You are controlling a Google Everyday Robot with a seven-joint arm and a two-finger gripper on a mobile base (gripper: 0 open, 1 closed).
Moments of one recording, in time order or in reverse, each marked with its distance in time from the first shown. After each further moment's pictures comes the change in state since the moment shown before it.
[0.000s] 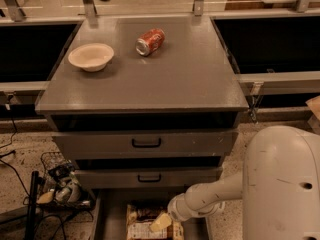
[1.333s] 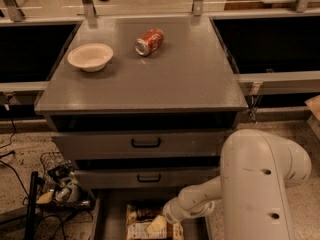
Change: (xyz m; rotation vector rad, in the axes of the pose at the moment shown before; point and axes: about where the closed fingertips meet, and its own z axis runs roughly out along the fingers) arm 0.012 -0.007 0.065 -0.039 0.040 0.033
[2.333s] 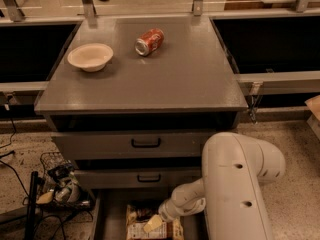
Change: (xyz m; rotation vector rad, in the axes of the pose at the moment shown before) arm 0.002 -0.016 0.050 -0.016 0.046 0.017
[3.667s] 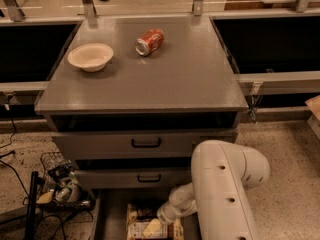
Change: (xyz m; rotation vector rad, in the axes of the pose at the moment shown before) arm 0.023 -0.004 0.047 -0.072 0.084 0.021
